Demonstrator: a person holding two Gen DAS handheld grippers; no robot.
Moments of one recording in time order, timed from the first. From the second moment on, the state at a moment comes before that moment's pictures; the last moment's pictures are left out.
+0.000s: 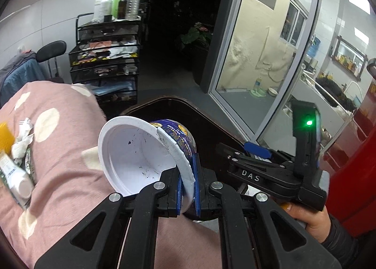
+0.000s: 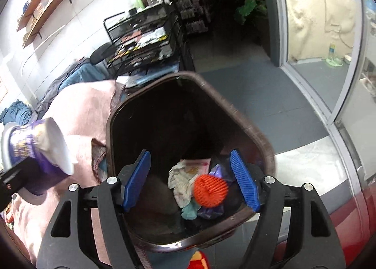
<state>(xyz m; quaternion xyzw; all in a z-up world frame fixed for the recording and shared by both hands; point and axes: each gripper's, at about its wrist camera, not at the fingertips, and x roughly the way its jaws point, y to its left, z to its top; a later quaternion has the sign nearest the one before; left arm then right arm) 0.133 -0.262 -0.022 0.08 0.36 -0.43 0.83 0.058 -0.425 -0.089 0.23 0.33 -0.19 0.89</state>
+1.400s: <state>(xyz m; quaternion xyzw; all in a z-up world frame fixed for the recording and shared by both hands) 0.122 -0.223 0.003 0.11 0.27 -0.38 0.88 0.072 -0.388 -0.054 0.19 0.31 -0.11 0.93</state>
